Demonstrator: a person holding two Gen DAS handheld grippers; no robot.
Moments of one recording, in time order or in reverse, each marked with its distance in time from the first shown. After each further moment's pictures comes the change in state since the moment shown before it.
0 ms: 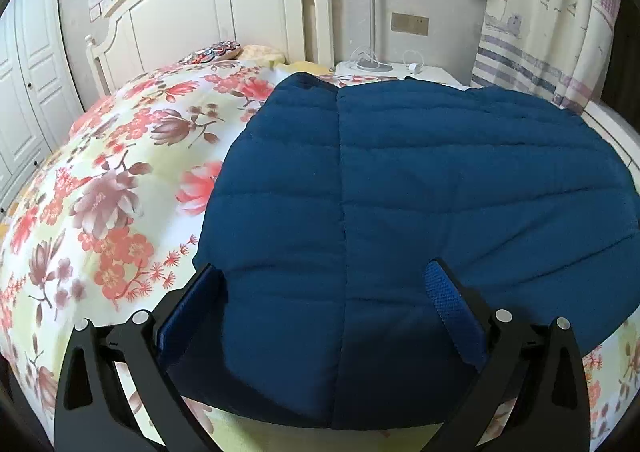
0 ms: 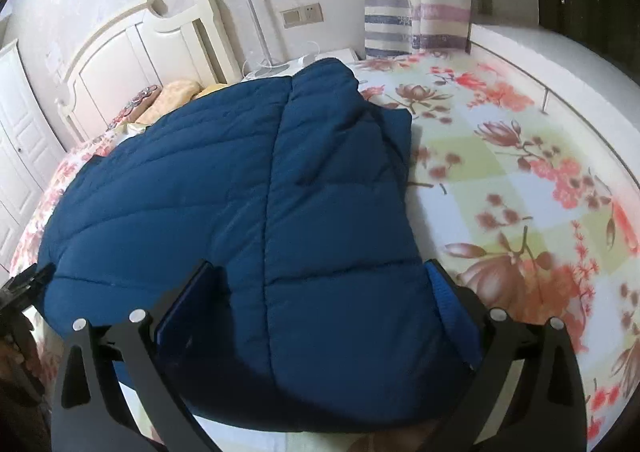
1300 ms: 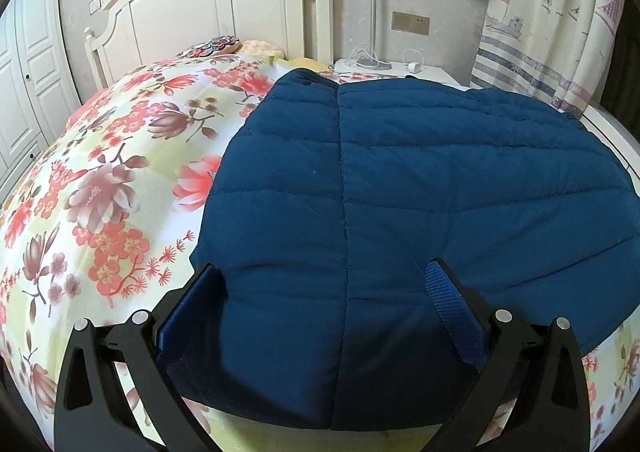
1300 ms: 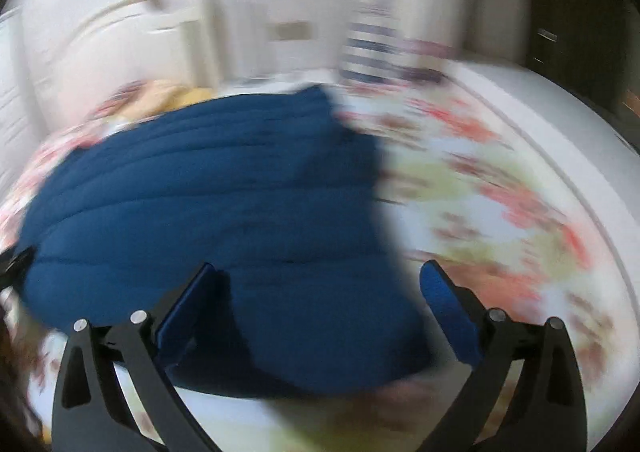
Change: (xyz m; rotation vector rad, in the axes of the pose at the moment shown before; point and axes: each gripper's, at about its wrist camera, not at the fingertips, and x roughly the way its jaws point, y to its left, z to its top) left arm 0.005 0.004 0.003 -0.028 0.012 -0.028; right arm -0.034 -0.017 -0.005 0.052 -0.051 -0.183
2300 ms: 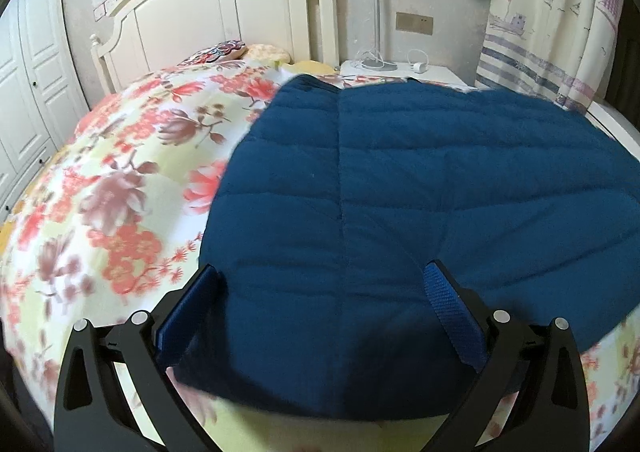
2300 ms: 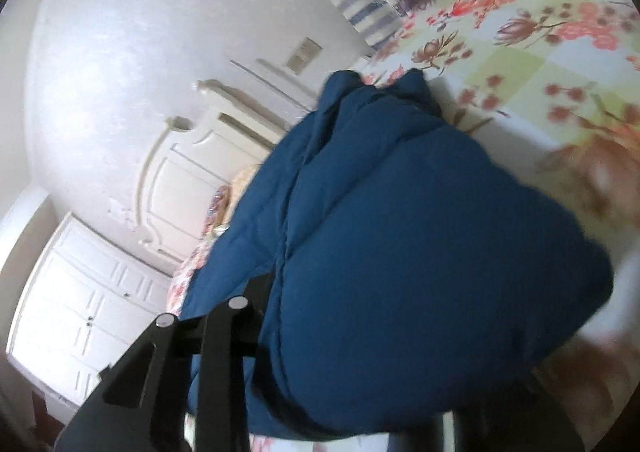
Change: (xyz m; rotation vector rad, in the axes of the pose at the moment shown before) left arm -0.015 -0.008 0.003 0.016 -0.002 0.033; right arm 0.022 0.007 -0.034 0.484 -0.038 0.621
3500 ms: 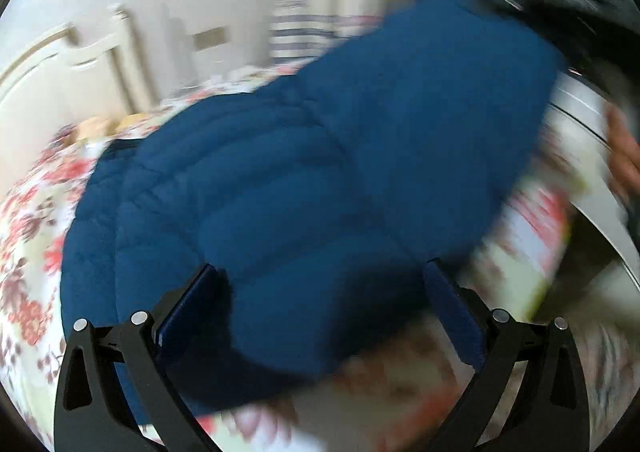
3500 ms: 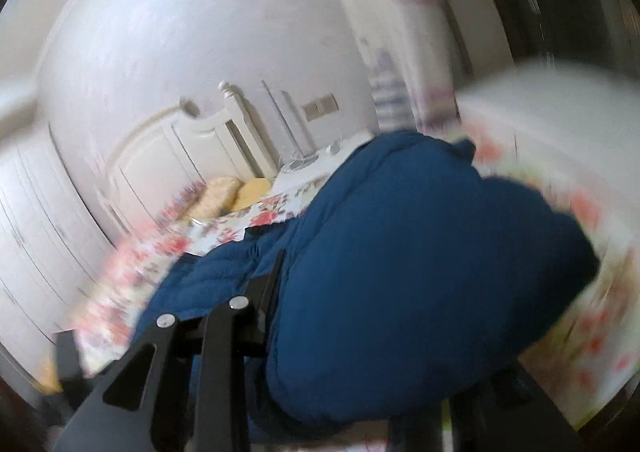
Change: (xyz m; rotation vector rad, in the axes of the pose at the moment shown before) left arm -0.077 -0.127 -0.074 0.519 0.001 -0.545; right arm -0.070 0.140 -0.026 -0.621 -0.206 -0.338
